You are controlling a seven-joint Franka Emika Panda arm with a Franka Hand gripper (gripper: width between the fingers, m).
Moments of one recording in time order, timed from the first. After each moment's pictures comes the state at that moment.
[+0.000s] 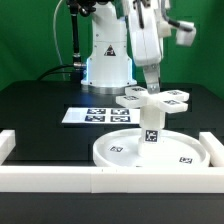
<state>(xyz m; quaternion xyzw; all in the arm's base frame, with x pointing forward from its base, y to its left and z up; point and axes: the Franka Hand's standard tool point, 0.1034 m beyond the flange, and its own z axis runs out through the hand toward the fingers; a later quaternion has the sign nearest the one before) 0.561 0.041 0.127 -0.63 0.76 0.01 0.13</state>
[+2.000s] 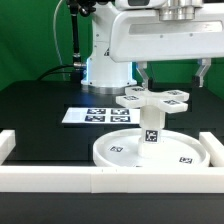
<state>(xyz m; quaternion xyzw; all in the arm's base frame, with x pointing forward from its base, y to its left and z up) 0.572 0.066 0.125 -1.00 -0.05 -0.04 0.02</state>
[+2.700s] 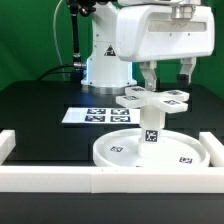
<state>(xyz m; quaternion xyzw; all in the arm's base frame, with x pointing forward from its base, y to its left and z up) 0.575 0.059 0.126 -0.94 -0.35 -0.04 -0.01</state>
